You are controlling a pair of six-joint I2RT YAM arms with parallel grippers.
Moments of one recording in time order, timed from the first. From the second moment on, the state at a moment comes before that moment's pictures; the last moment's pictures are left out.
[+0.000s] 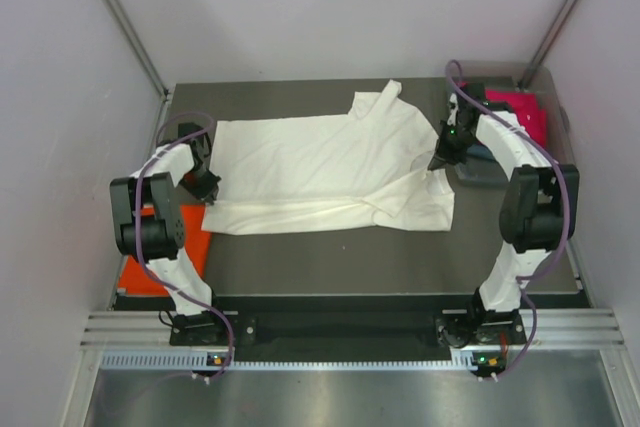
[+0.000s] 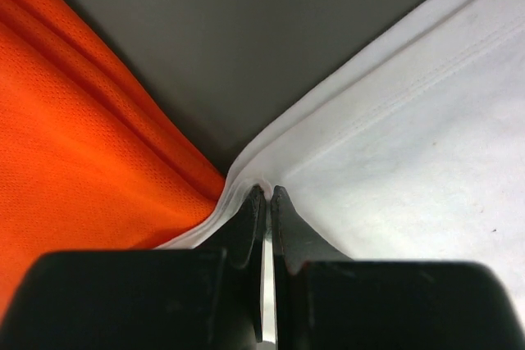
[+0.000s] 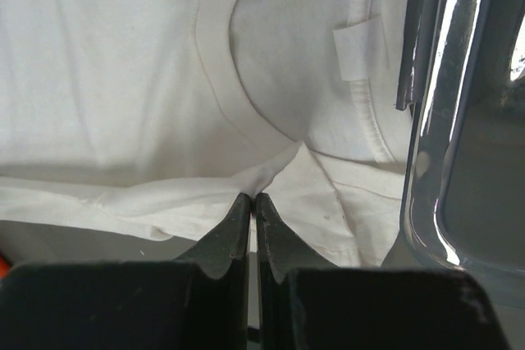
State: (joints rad) left arm 0.13 1.81 1.21 -0.75 -0.17 -0.77; right arm 0.07 1.83 1.49 -0.88 -0.23 0.34
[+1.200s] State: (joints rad) left arm 0.14 1.25 0.88 -0.84 -0.19 -0.79; right arm 0.04 1.31 0.85 -0.76 -0.15 0.37
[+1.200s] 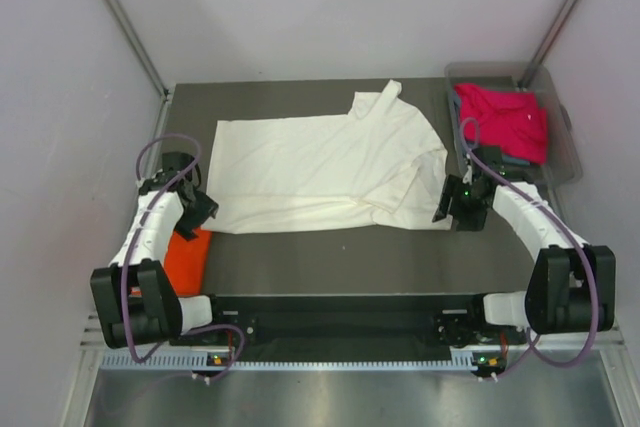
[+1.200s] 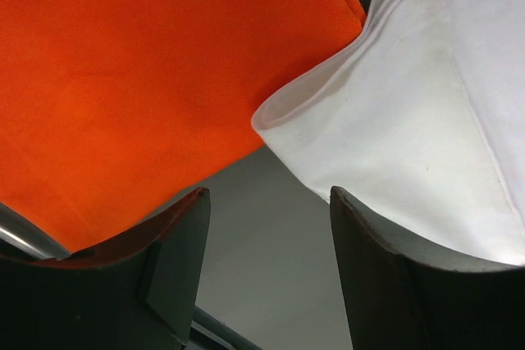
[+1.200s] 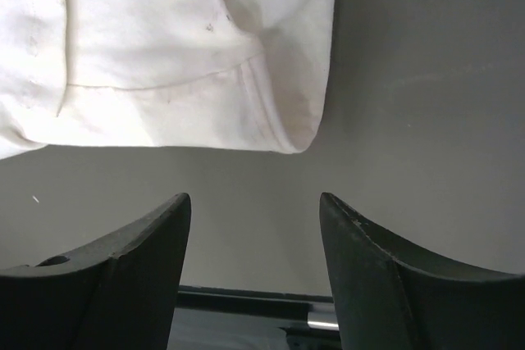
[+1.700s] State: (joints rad) left arm 0.16 1.38 0.87 -0.77 -0.20 -0.76; right arm 0.04 1.36 0.78 -0.63 -0.13 0.40
